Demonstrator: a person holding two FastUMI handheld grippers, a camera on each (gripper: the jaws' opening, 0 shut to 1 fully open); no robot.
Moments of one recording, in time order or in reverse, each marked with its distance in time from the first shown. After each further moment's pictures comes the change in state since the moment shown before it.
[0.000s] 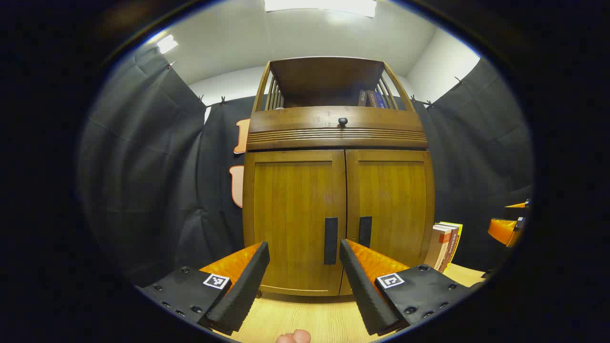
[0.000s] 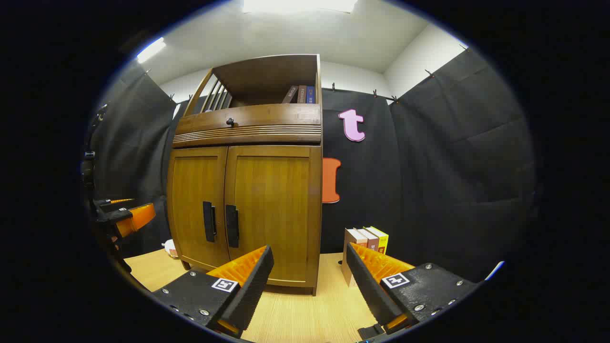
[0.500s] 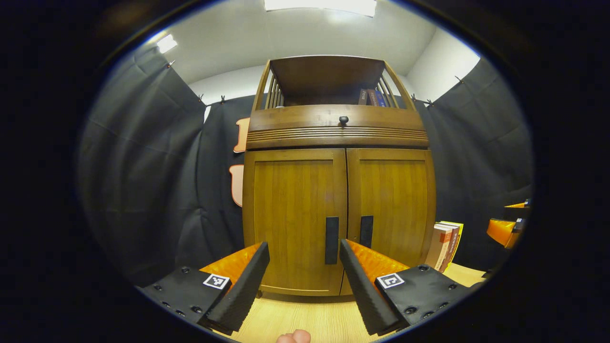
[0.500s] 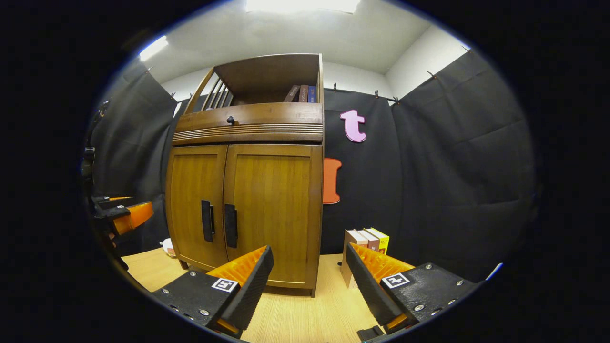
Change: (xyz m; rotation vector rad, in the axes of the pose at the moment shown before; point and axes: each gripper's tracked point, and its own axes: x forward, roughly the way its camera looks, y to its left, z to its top) left arm 0.002 0.003 -0.002 0.003 0.014 0.006; right arm 0.012 0.003 -0.002 -0.004 -0.003 0.005
